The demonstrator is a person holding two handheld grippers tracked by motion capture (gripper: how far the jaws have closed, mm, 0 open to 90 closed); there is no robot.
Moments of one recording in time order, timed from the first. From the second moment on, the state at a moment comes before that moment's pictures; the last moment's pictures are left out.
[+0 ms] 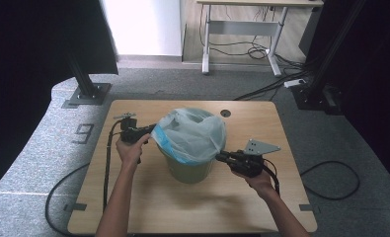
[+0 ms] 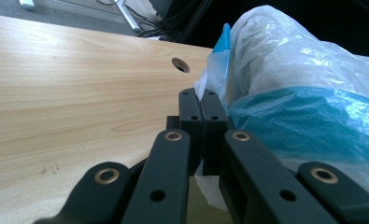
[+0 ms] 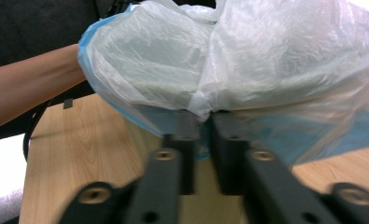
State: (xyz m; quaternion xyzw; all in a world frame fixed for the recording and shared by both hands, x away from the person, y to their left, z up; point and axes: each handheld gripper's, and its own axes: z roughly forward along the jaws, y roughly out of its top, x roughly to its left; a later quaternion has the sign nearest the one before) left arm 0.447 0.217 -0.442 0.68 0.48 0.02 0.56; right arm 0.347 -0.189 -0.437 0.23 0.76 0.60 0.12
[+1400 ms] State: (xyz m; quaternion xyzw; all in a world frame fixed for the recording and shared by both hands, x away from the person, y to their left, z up) left arm 0.437 0.234 -0.475 0.72 0.49 0.01 0.49; right arm 0.339 -0.177 -0.506 0.21 0.84 0.49 0.09
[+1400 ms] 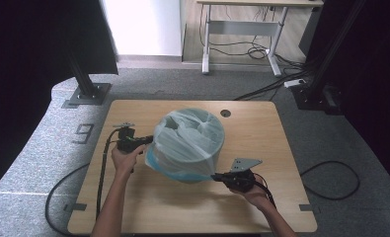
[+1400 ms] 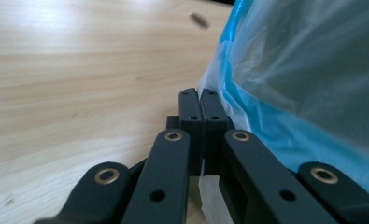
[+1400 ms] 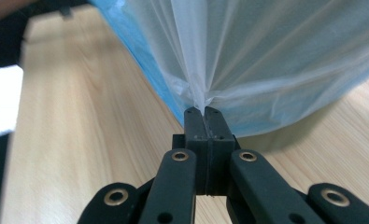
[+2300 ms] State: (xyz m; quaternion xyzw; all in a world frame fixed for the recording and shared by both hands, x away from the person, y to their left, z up) left arm 0.433 0.229 -0.476 0.72 0.49 0.06 0.50; right arm 0.358 -0.222 -0.526 0.31 0.78 0.53 0.11
